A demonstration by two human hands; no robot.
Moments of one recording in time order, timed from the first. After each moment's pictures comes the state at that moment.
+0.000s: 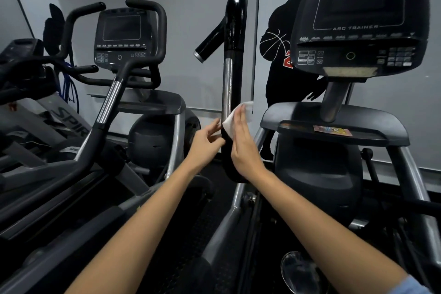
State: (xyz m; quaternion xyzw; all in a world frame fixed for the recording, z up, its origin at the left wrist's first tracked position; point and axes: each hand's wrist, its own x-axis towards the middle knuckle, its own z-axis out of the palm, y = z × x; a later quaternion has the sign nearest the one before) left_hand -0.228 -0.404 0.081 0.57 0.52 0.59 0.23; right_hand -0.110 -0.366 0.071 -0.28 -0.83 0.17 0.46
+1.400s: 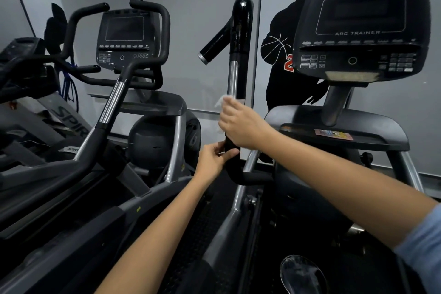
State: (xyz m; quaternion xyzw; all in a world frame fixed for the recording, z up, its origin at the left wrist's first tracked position) left_hand -0.225 -0.397 0.045 0.54 0.54 0.59 0.26; right_hand -0.115 -0.354 0.145 -0.20 -0.82 -0.54 0.04
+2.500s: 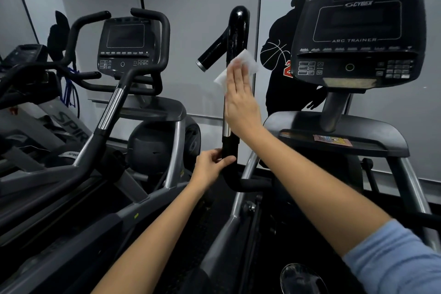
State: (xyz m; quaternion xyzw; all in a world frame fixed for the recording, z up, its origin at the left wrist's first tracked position) left_hand -0.230 -0.393 0.041 0.54 0.56 0.57 0.24; right_hand -0.142 -0.331 0.158 -0.31 -0.81 -0.12 0.49
